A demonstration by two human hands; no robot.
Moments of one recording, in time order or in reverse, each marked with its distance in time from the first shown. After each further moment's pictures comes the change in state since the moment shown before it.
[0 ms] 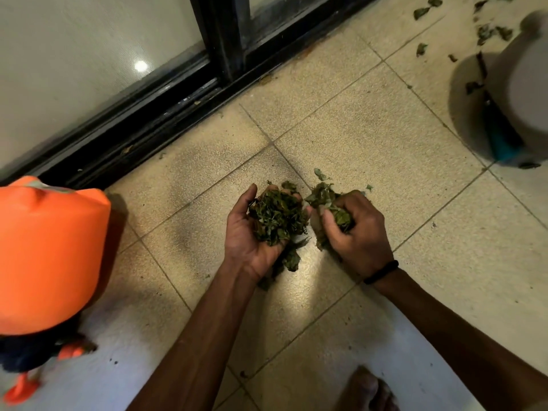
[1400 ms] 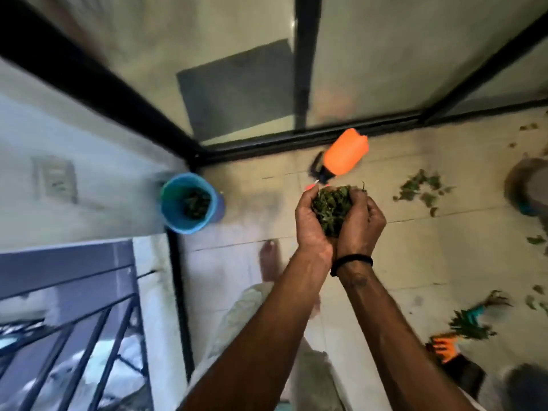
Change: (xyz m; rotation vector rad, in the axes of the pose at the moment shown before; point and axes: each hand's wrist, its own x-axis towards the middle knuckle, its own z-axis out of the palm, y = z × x) left_hand -0.784 0.091 0.168 -0.357 0.382 0.346; right_hand -0.291 -0.799 -0.186 0.712 -0.031 0.787
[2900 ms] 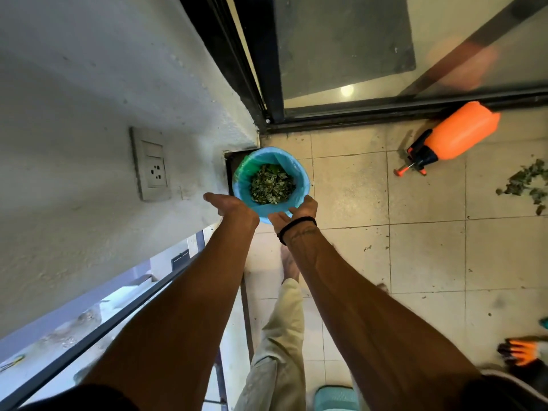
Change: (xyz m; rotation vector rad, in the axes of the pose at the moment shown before) left_hand 0.127 0.430 -0.276 -0.008 0.717 0.216; right_hand -0.101 0.272 0.363 0.344 -0.064 0.907
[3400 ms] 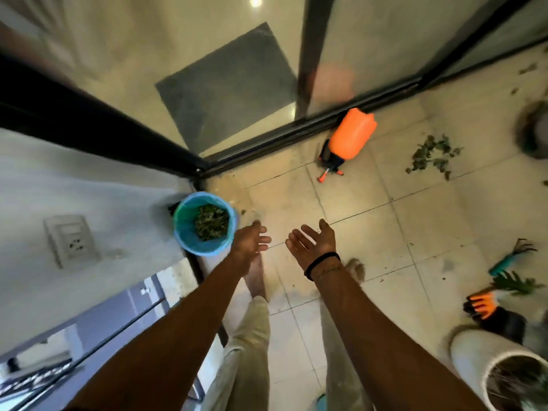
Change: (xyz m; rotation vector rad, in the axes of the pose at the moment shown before) left_hand -0.169 -0.183 0.046 1.231 -0.437 0.245; right_hand -0.079 -0.207 -0.192 0.125 -0.024 -0.015
